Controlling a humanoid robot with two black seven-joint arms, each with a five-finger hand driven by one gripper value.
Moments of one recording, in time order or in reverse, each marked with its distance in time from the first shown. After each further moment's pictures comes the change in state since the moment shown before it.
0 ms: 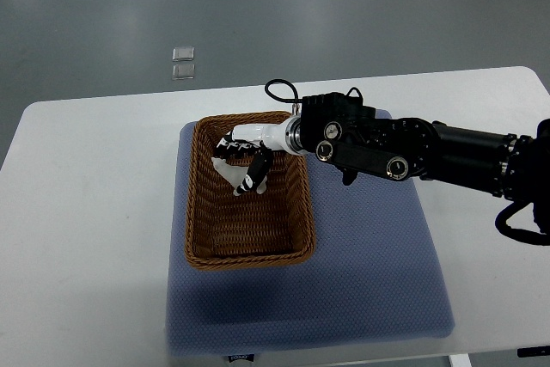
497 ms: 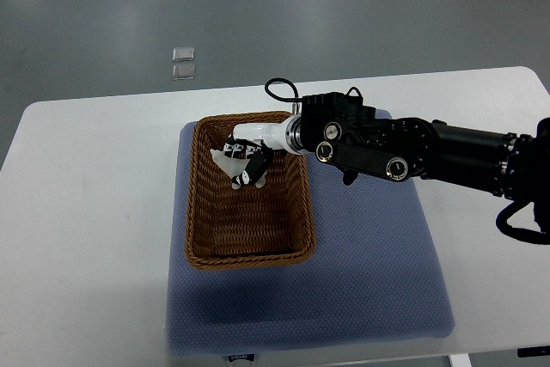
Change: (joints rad) left arm -0.001 0.000 -0.001 -0.007 0.001 0.000 0.000; right arm -0.006 0.000 -0.016 -0.003 -0.013 -0.010 0.000
